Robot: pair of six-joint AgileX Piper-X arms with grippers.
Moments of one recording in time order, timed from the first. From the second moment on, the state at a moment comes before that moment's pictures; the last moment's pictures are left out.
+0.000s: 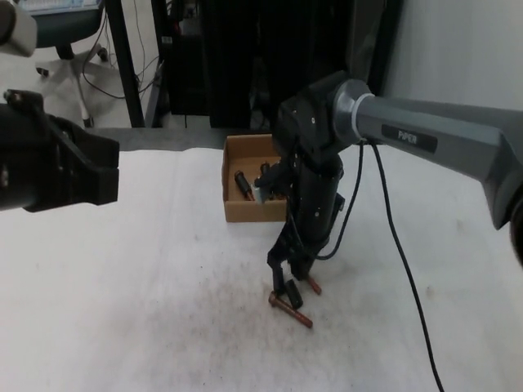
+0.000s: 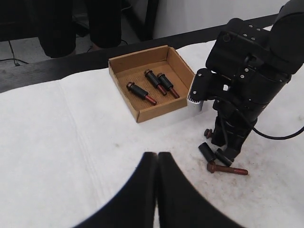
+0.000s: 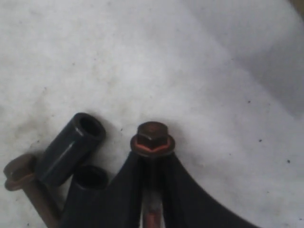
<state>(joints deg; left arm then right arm) -11.0 49.1 -47.0 35.5 18.6 3.4 29.4 125.1 -99.0 64.9 -4.0 -11.5</state>
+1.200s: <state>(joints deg) -36.7 110.7 -83.5 44.3 5.5 -3.8 11.6 50.0 -52.9 46.3 -16.3 -0.9</state>
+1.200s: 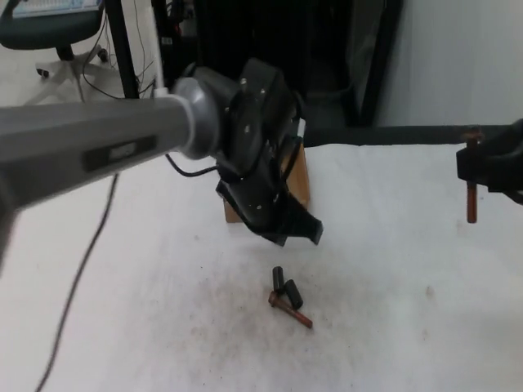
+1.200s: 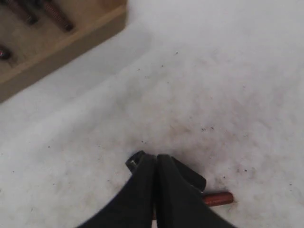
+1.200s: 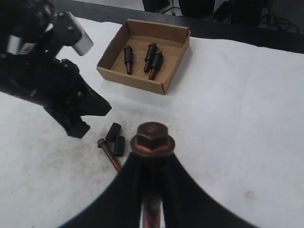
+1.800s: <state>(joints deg) -39.2 114.7 -89.4 56.9 3.1 -18.2 11.6 49.2 -52.6 50.2 -16.4 -1.0</state>
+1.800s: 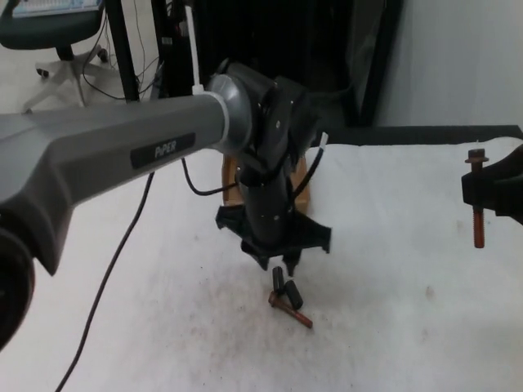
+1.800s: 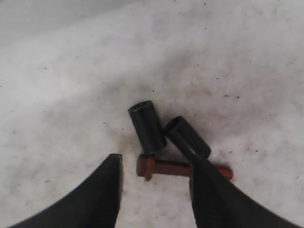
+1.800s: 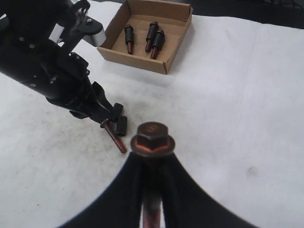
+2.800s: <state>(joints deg) -39.8 119.3 -89.5 52.0 -0.7 -31.3 11.6 48.4 -52.6 51.1 -21.0 -0.9</state>
